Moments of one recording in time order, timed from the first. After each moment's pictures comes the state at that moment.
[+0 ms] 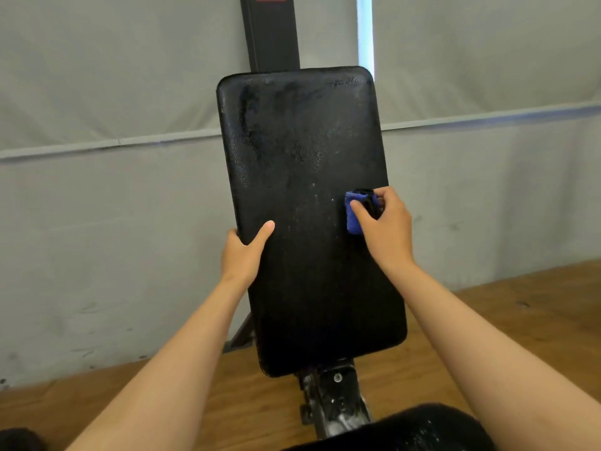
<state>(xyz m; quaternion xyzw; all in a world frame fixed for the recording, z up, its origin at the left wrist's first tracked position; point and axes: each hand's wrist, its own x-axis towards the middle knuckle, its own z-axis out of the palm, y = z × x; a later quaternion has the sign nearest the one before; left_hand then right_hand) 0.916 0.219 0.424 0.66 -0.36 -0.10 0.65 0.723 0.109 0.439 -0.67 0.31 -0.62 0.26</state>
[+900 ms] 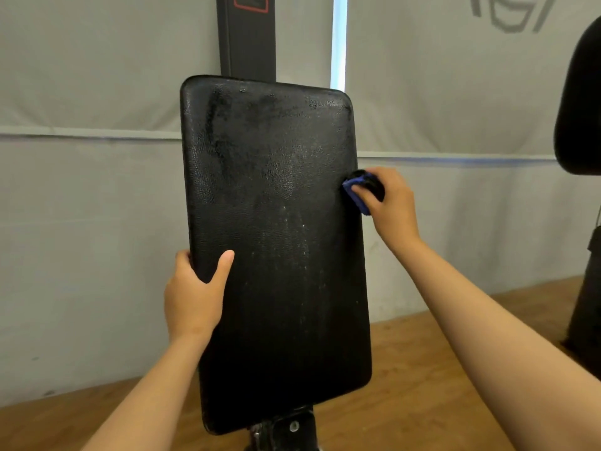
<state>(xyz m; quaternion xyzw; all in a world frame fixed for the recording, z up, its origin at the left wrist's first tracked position) 0.918 0.201 0.398 0.67 -0.37 0.10 0.63 0.691 0.020 0.499 -0.75 0.25 -0.61 0.03</state>
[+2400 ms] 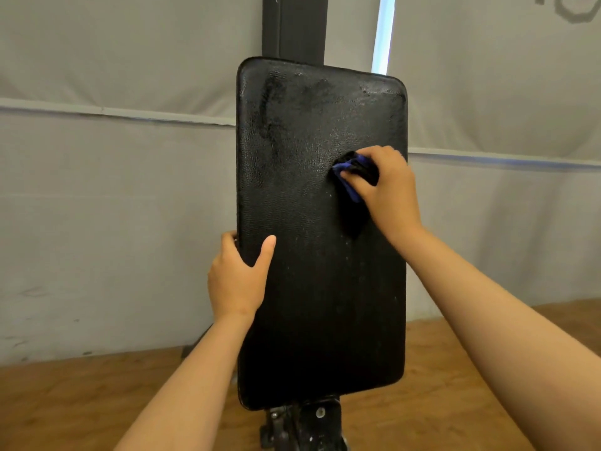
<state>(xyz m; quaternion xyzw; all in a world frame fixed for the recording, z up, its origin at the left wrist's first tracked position) 0.912 0.207 0.401 0.68 -0.36 0.12 0.63 0.754 0.069 0.514 -0.78 0.19 -0.59 -0.03</state>
